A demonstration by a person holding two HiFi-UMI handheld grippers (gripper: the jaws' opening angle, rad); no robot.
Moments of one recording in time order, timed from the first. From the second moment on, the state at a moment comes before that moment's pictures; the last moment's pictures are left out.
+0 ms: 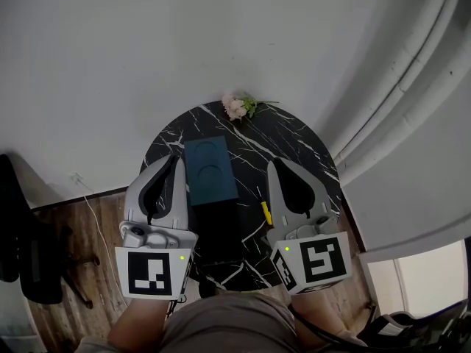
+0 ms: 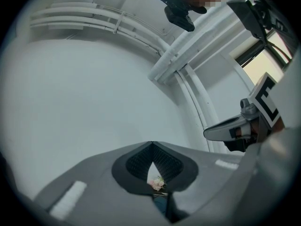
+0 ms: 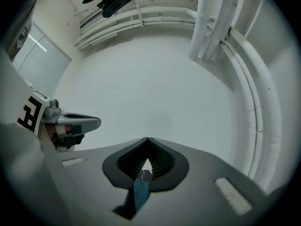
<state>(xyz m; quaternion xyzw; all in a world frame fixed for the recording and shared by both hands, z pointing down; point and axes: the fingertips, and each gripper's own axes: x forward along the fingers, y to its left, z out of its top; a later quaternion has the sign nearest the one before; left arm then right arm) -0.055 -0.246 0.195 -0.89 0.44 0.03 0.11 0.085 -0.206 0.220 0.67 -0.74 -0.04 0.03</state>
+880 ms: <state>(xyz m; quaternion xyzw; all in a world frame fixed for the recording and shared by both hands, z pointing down) -0.031 -0.248 0.204 -0.90 0.43 0.01 0.11 0.106 -0.208 0.231 0.68 -0.73 -0.03 0.03</state>
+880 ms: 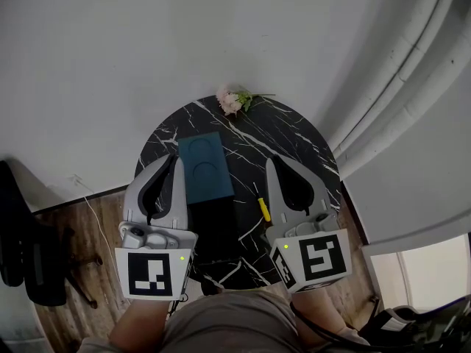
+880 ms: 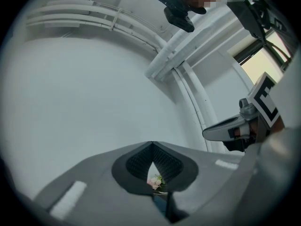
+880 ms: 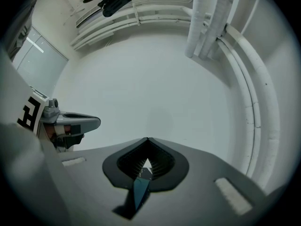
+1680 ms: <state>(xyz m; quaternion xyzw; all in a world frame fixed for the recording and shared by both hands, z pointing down) -0.020 -0.244 0.205 -0.90 0.43 0.01 0.11 0.114 -0.205 0.232 0.68 -0.74 -0.04 0.04</state>
